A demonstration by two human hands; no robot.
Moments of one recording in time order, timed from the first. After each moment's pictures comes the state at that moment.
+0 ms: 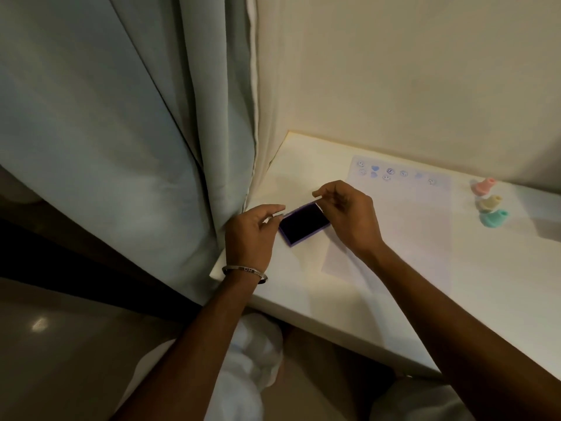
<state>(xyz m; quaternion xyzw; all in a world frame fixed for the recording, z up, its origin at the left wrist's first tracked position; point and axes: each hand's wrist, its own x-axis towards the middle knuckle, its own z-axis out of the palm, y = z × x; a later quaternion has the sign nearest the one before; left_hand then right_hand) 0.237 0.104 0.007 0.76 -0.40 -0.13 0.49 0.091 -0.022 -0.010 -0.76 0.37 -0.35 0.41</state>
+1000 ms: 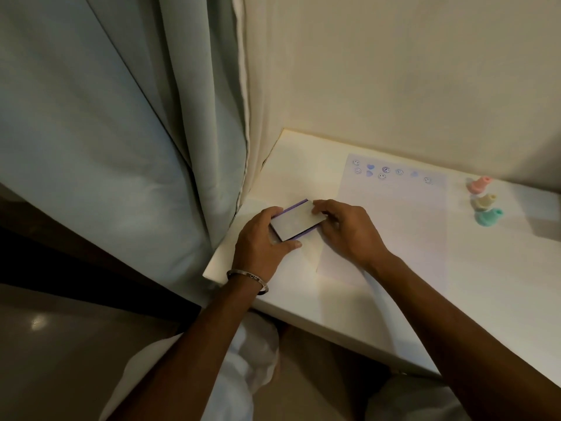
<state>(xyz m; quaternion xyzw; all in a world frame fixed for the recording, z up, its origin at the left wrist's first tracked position) 0.229 0.105 -0.015 0.78 -0.45 -0.22 0.39 0.072 -0.016 -0.017 -0.88 0.33 -0.22 0.28</state>
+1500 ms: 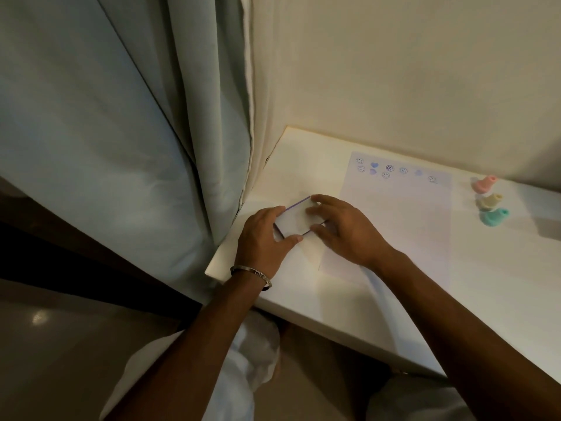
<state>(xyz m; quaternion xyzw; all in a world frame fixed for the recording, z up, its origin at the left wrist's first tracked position) 0.228 0.100 -0.019 0.80 -0.45 -0.17 0.36 0.076 -0.018 -0.013 -0.92 0.29 -0.13 0.25</state>
